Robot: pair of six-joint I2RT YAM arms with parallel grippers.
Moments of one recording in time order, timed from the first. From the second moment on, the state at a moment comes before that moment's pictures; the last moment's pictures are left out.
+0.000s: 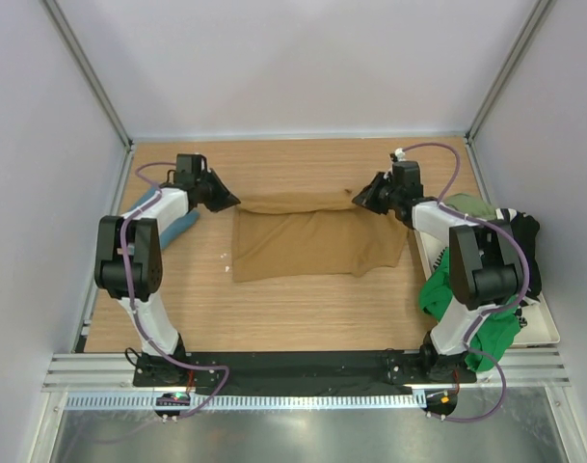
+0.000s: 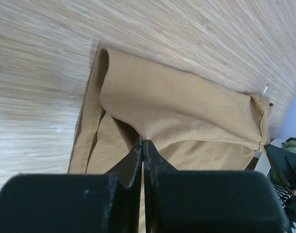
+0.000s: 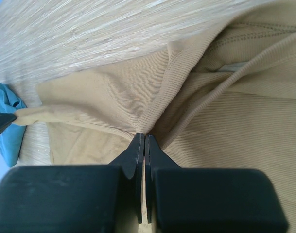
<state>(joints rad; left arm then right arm) -0.10 1.85 1.24 -0.21 0.34 -0.75 0.16 1.75 1.03 0.10 -0.31 0.63</state>
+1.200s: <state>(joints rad) -0.15 1.71 0.99 -0.20 0.17 -0.76 0.17 1.65 0.79 0.12 -0.15 0.71</state>
